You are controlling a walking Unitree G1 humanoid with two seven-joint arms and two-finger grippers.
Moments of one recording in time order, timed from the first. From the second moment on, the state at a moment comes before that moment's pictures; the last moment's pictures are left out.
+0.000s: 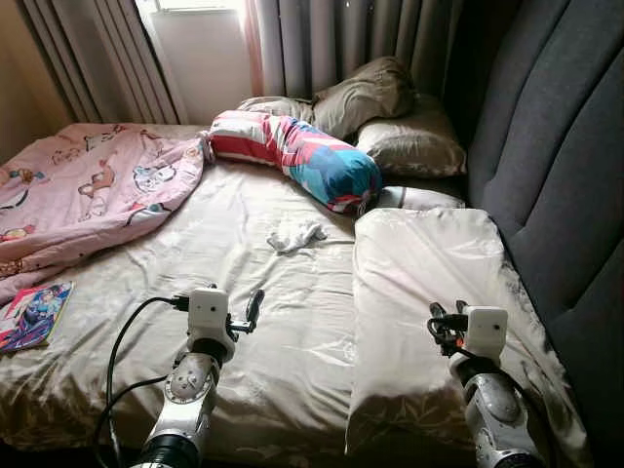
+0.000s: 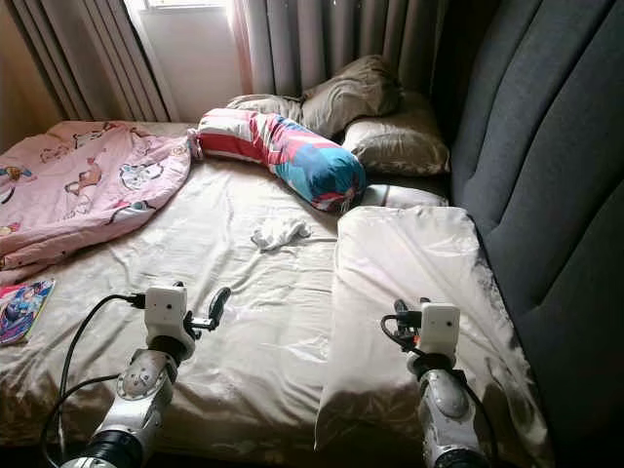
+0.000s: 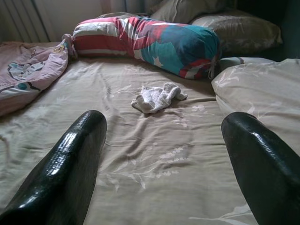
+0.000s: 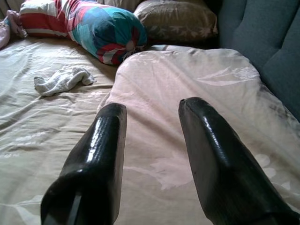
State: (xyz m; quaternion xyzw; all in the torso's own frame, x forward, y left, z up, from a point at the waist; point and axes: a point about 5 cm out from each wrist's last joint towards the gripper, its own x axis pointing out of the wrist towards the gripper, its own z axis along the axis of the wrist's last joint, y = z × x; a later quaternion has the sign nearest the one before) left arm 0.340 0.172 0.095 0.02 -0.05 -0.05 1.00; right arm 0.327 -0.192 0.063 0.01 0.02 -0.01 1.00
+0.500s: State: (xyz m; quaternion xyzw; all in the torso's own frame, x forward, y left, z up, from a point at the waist) left arm 0.341 0.173 0.093 0.02 -0.04 -0.05 1.00; right arm 0.325 -0.185 0.055 0.03 0.04 -0.01 1.00
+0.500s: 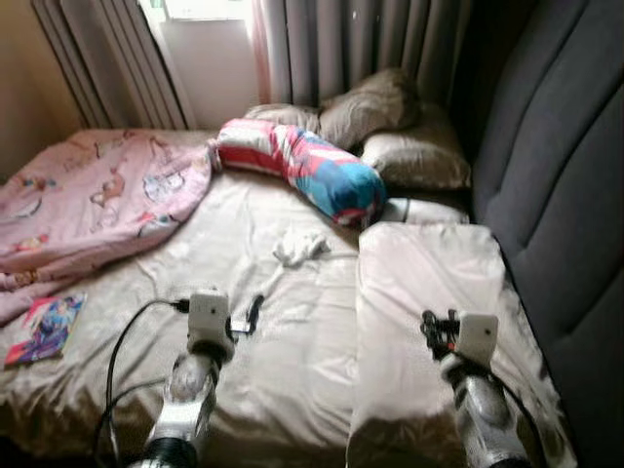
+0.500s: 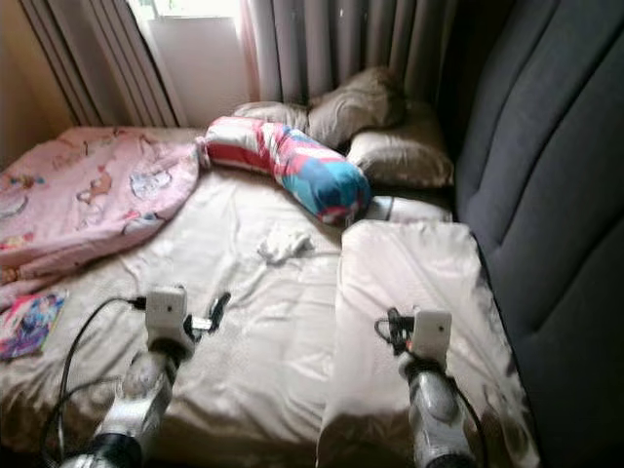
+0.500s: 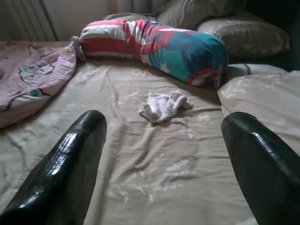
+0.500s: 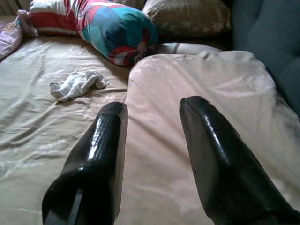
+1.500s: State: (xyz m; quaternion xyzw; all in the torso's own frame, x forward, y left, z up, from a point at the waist) left arm 0.306 0.191 0.021 0.01 0.15 -0.01 0.99; right arm 0.253 -0.220 -0.029 0.05 0.27 -0.08 0.96
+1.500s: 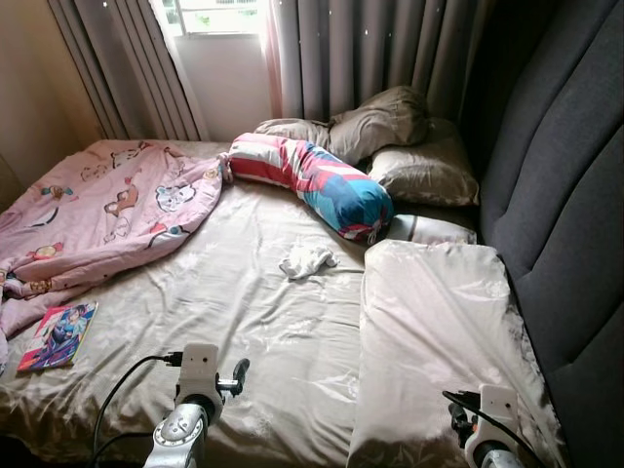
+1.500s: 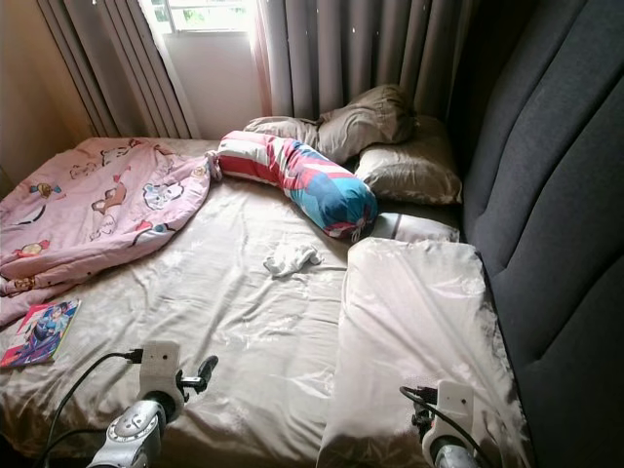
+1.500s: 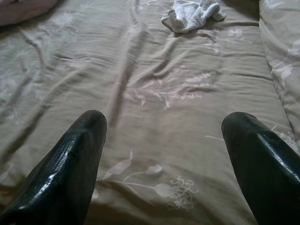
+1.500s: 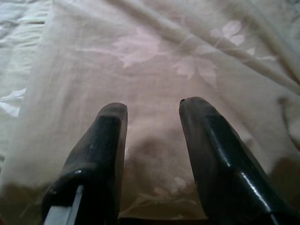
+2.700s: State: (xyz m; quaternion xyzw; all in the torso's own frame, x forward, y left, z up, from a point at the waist) left arm 0.257 0.213 -0.030 0.02 0.30 0.03 0.95; right arm 0.247 -0.216 -0.036 0.07 0.29 -0.06 0.95
